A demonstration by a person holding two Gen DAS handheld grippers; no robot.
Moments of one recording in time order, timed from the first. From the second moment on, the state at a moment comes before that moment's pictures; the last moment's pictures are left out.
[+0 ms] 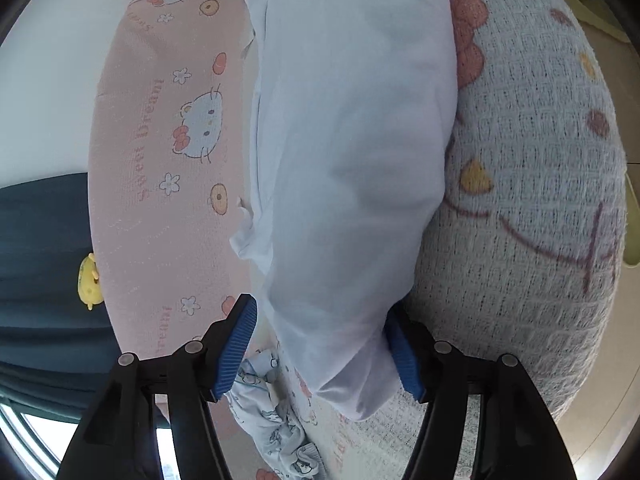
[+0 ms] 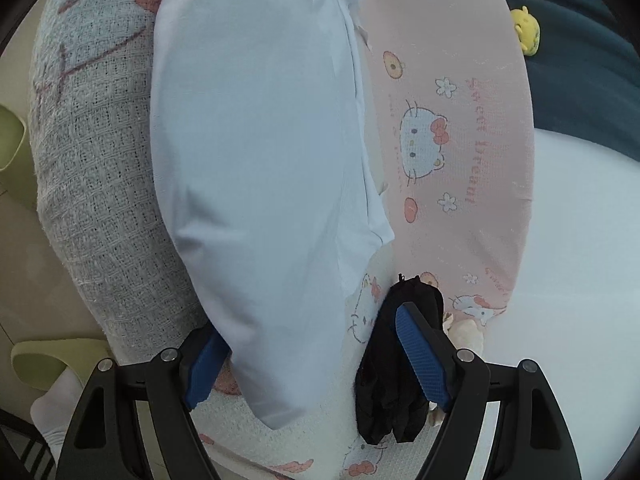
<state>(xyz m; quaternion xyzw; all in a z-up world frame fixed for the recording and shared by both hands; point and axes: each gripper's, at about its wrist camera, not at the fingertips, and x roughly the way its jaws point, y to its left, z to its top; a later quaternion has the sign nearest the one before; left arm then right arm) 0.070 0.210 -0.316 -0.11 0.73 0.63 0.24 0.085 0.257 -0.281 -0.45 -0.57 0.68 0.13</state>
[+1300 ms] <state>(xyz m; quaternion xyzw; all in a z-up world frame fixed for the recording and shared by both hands) -0.034 0.200 -0.260 -0.50 0.39 0.69 0.35 0.047 0.356 -0.218 -0.60 -0.09 0.79 -0.03</state>
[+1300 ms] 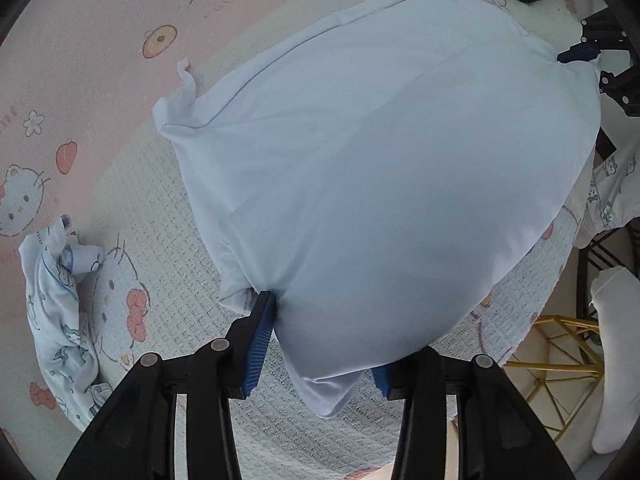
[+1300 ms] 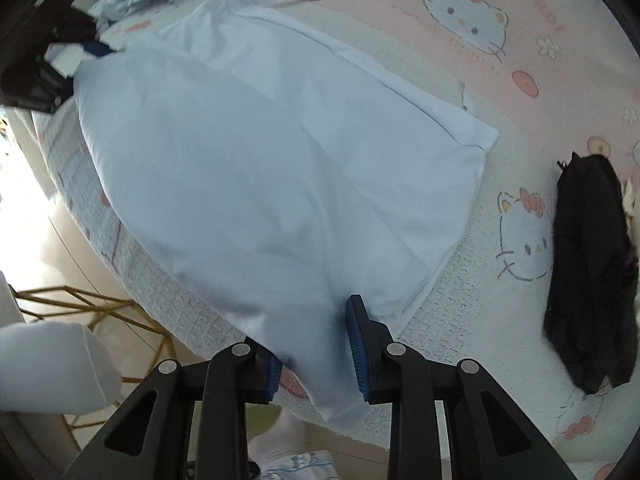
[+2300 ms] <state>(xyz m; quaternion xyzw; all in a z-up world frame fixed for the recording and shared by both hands) -0.173 0.193 -0.222 -0.56 0.14 0.77 0.27 -0.047 0.448 -0.181 -0.50 0.11 0.85 0.12</state>
